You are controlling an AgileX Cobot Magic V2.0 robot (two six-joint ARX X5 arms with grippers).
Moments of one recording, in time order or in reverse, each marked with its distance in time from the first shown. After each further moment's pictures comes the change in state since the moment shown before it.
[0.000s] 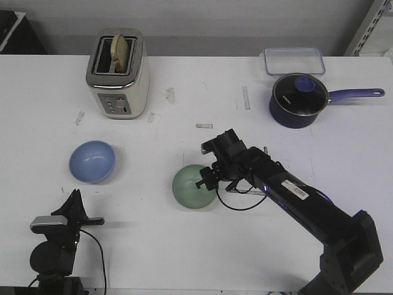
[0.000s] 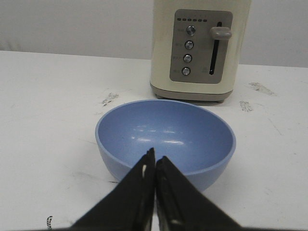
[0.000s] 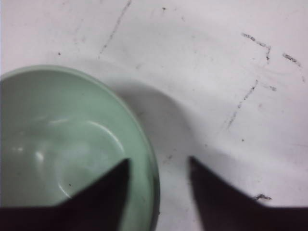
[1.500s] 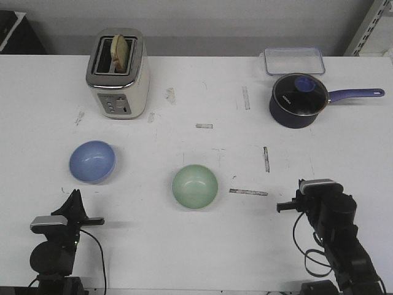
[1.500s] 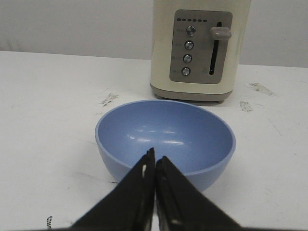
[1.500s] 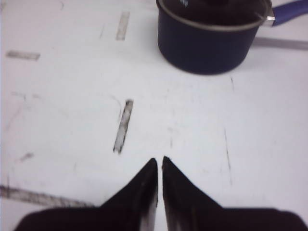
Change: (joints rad) left arm 0.000 0.000 0.000 0.001 0.000 0.000; right arm -0.472 -1.082 -0.769 0.315 0.184 -0.155
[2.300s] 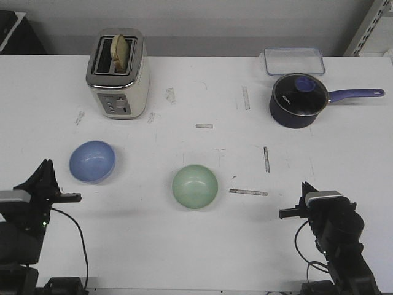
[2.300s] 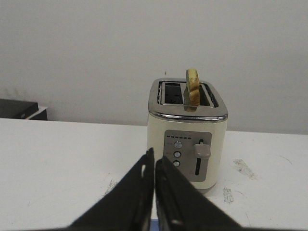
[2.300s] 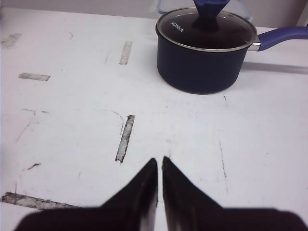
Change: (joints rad) left arm 0.000 0.465 0.732 -0.235 0.000 0.003; right arm 0.000 -0.124 -0.044 0.033 0.000 -0.002
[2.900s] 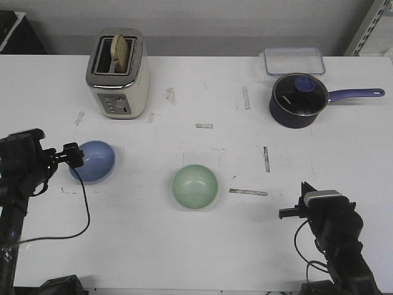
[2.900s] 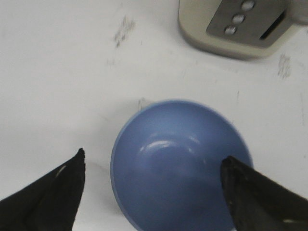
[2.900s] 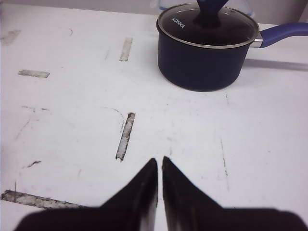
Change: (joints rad) left arm 0.180 0.695 0.334 -0.417 0.165 -0.049; right arm 0.000 0.008 0.000 0.000 0.000 0.000
